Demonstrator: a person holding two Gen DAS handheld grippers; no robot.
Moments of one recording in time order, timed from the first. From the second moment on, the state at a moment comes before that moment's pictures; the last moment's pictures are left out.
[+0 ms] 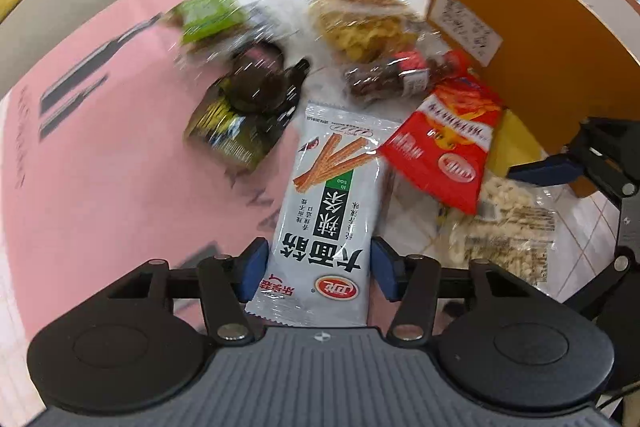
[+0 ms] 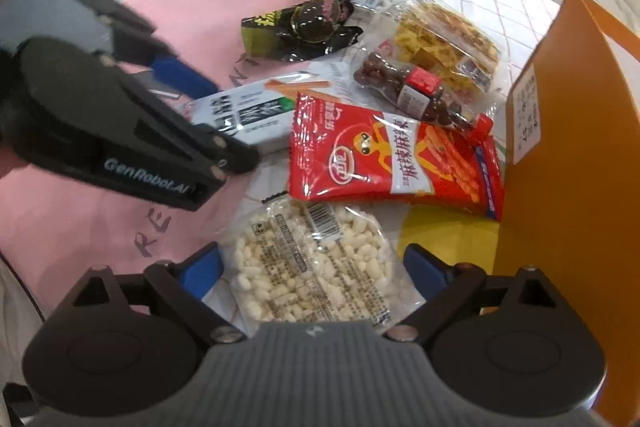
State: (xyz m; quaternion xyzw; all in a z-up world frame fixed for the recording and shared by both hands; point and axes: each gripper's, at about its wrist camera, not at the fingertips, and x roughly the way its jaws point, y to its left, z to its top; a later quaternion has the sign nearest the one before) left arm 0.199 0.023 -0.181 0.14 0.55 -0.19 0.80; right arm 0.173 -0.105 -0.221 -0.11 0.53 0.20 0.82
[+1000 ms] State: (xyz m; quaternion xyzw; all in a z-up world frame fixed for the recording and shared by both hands) left arm 0.153 0.049 -0.184 0.08 0.58 -0.11 0.81; right arm 0.162 -0.106 -0.213 -0.16 0.52 0.28 0.79
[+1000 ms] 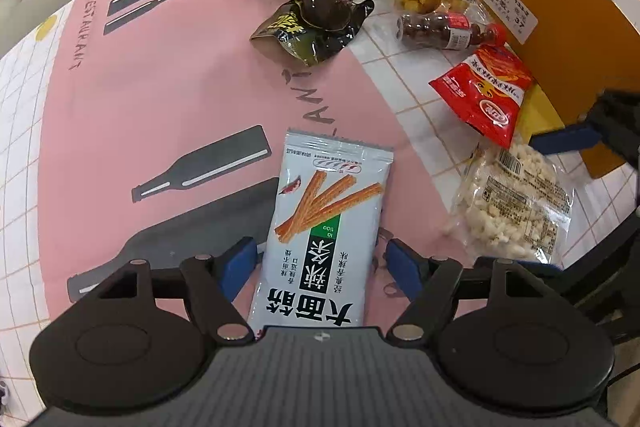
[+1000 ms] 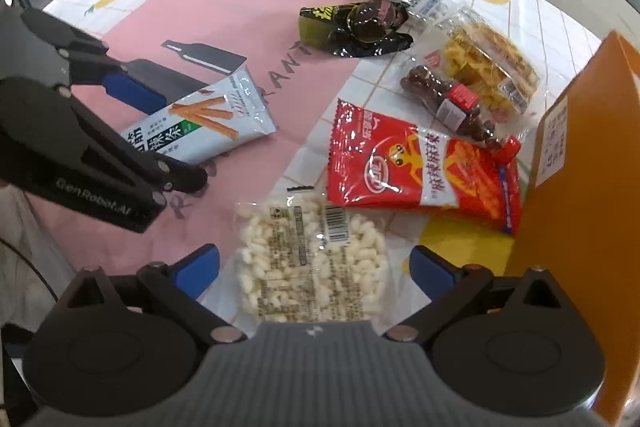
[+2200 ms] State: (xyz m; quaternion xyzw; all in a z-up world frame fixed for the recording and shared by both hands) left arm 0.104 0.053 -0.095 -0.05 0.52 -0.06 0.85; right arm 0.112 -0.115 -0.144 -0.06 0.47 0.22 0.85
